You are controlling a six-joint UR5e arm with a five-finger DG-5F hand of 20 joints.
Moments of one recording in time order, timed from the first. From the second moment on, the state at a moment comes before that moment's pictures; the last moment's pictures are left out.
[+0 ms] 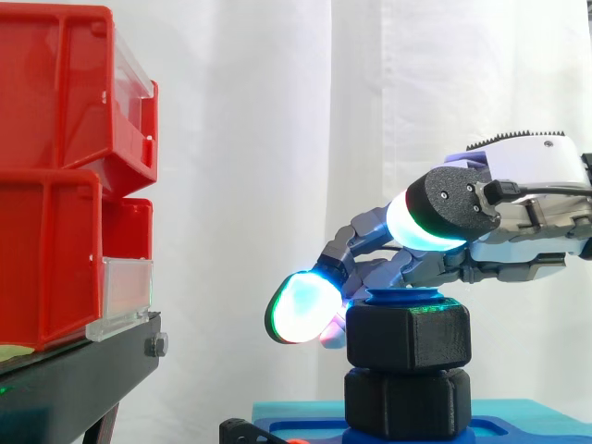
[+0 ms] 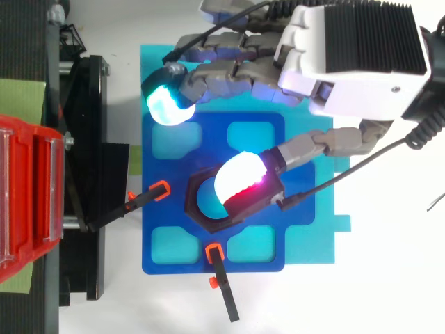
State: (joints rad) arm 0.08 -2.18 -1.31 -2.81 -1.48 -1.02
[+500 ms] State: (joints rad) arm 0.14 -2.18 -1.31 -2.81 -1.44 -1.02
